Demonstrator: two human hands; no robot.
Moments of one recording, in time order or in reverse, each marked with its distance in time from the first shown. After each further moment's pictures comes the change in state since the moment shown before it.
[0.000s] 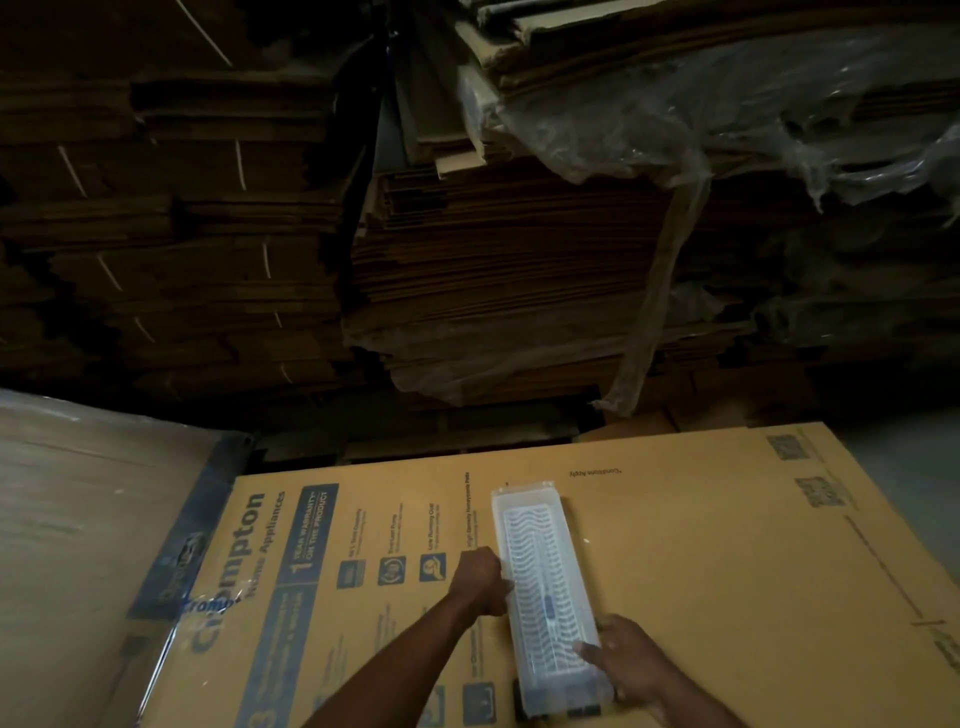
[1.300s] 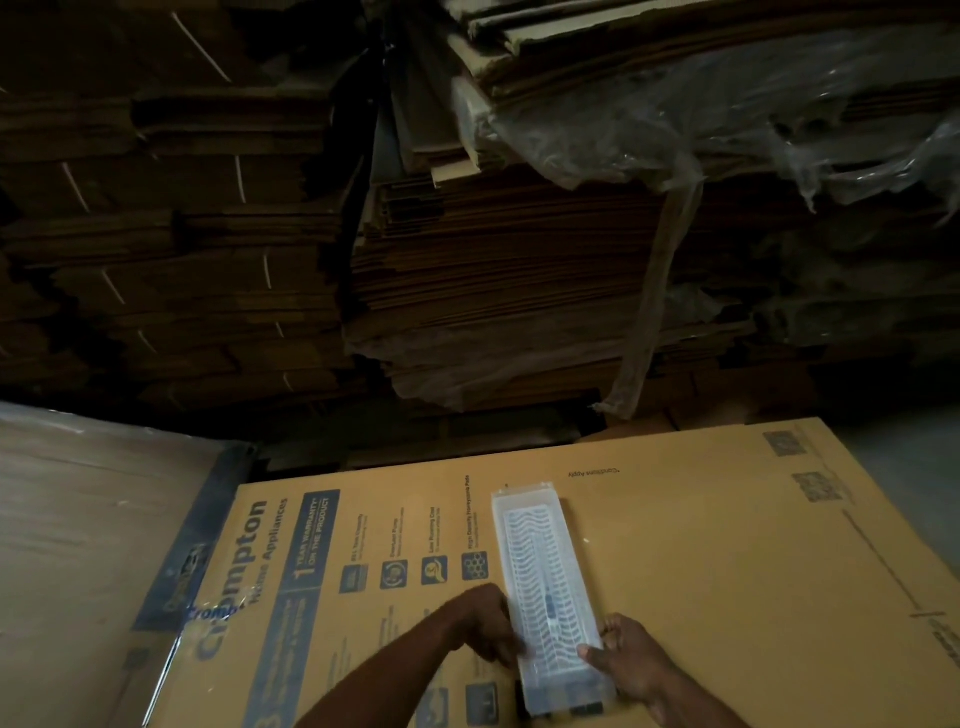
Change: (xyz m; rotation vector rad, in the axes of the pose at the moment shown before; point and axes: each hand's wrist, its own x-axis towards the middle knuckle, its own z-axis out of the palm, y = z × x) left_hand -0.021 -0.012 -0.007 0.080 -0.470 0.013; right_hand -0.018 -0.013 -0.001 0.143 0.064 0.001
